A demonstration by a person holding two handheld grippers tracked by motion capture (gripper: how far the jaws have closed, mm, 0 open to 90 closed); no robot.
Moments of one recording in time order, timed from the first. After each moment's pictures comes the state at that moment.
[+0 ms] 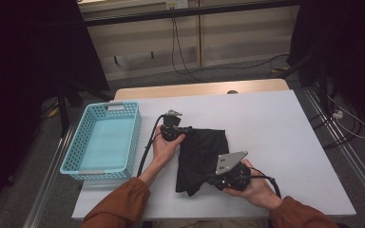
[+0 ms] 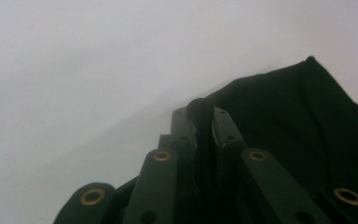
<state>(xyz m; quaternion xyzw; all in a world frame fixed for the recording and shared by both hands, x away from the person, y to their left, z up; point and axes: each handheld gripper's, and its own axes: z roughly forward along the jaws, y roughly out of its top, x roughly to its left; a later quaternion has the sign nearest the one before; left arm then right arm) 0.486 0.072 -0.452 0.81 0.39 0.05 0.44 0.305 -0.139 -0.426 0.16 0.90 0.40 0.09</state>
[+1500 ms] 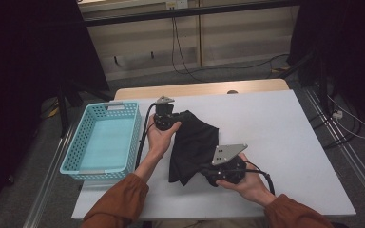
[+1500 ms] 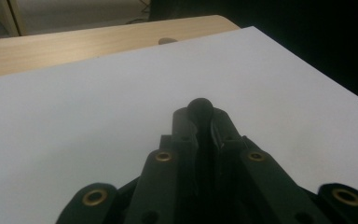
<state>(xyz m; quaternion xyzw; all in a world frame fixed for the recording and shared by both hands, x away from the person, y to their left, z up) 0.489 0.084 -0.396 0.77 0.38 0.07 0.51 0.318 -0.129 -0.410 0.18 0.87 0.45 0.11</state>
